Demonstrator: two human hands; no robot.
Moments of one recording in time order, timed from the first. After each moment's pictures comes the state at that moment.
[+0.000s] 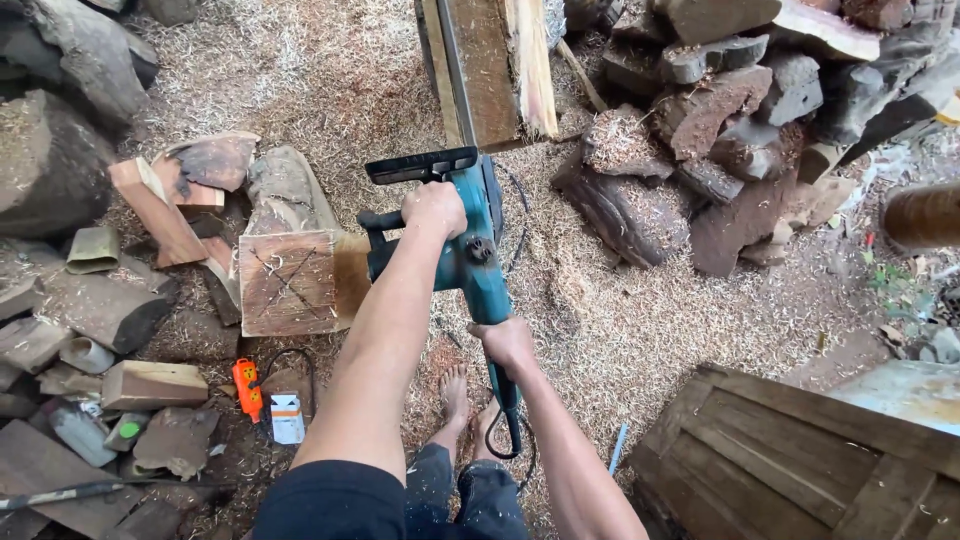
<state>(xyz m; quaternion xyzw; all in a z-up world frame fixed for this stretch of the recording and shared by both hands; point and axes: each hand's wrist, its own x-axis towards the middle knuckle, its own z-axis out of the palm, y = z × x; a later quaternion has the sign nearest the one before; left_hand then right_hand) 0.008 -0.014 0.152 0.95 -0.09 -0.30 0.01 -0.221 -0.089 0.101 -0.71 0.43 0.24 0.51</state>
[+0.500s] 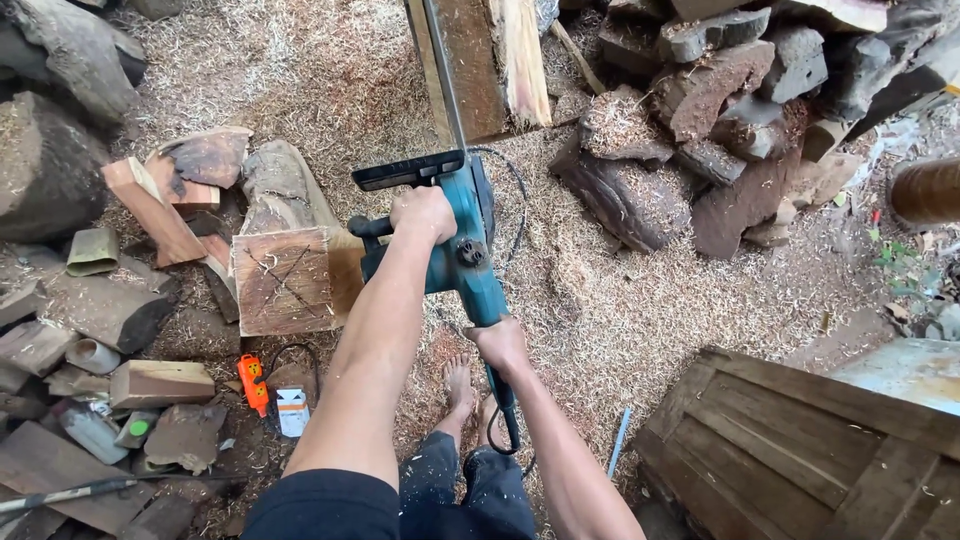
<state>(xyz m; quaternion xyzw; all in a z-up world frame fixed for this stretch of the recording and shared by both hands) 0.002 -0.007 0.134 0.94 -0.09 -0.34 -0.02 -0.238 -0.075 0.071 -0.70 0.43 0.25 0.52</state>
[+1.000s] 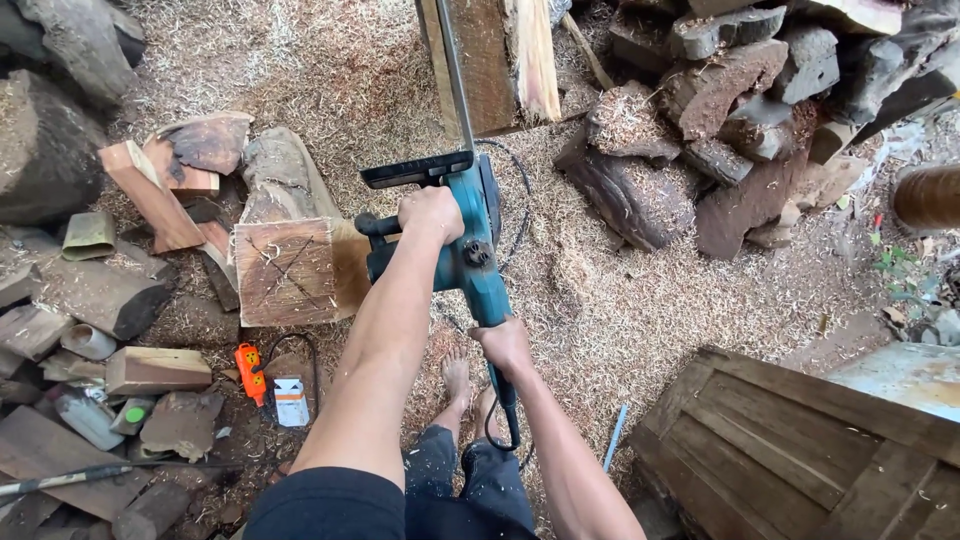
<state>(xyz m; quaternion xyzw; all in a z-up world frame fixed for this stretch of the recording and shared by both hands) -0.003 -0.005 0.123 0.94 -0.08 -0.34 -0.01 -0.242 -0.072 0.064 -0.69 0.44 0.24 0.52</state>
